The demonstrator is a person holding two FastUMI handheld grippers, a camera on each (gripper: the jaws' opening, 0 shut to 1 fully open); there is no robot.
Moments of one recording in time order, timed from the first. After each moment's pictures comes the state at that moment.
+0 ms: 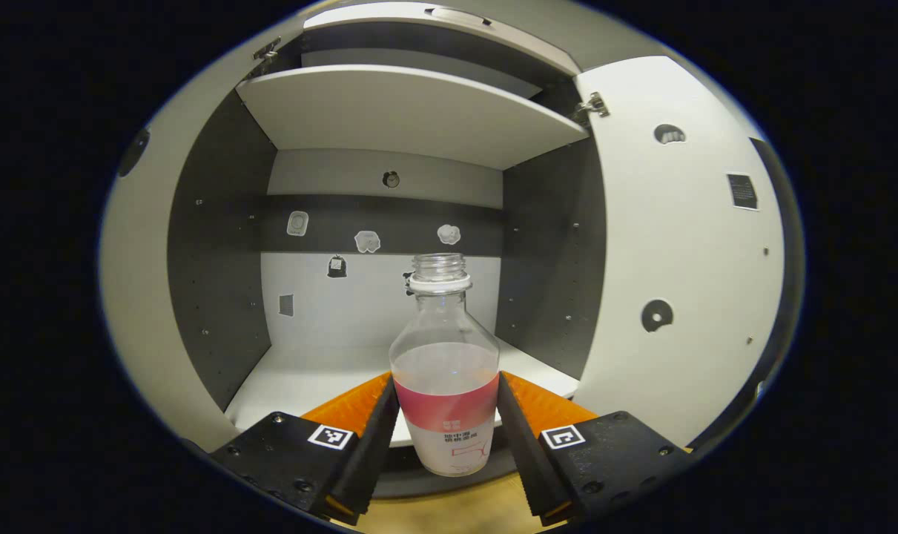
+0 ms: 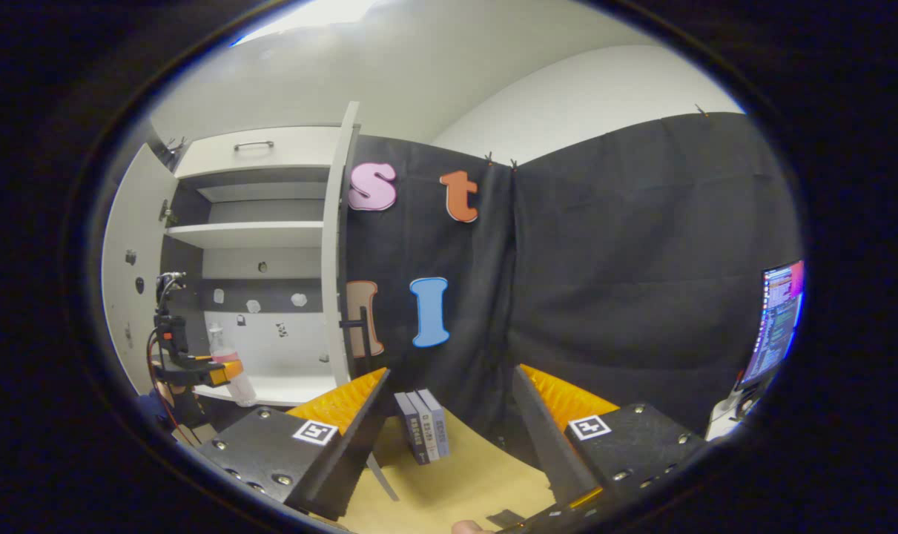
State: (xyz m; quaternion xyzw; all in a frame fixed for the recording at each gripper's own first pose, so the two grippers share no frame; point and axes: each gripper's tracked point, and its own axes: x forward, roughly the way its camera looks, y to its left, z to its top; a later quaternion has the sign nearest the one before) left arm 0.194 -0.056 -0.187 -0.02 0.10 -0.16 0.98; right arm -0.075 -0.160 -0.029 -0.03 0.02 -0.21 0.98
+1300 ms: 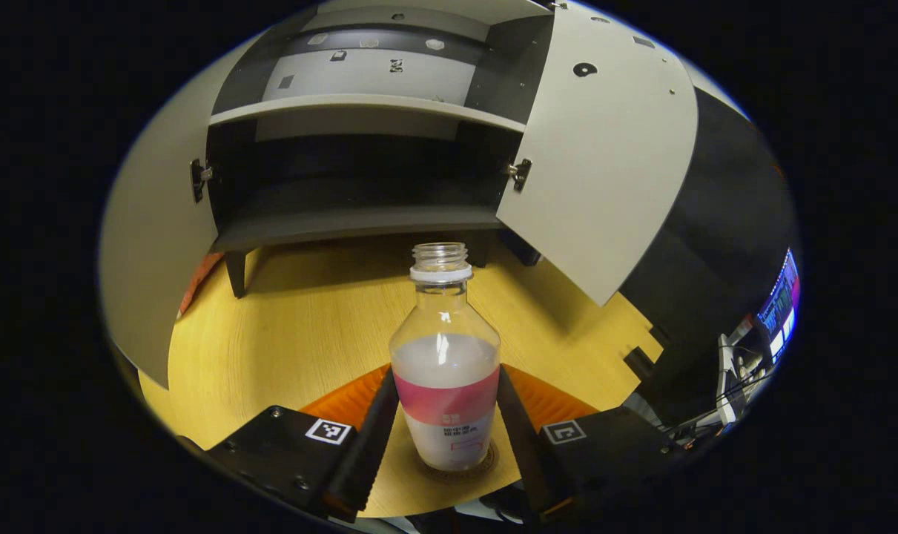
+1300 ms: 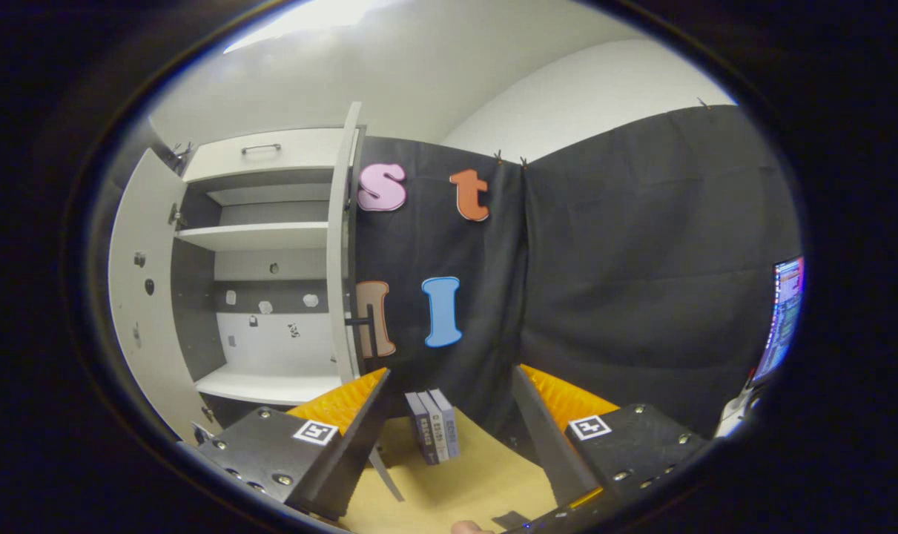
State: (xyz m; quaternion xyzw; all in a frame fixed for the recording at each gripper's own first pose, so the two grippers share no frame) left arm -0.043 -0.088 -0.460 -0.06 0.40 -0.19 0.89; right arm -0.078 -0.173 -0.037 -0.02 0.02 -0.20 0.98
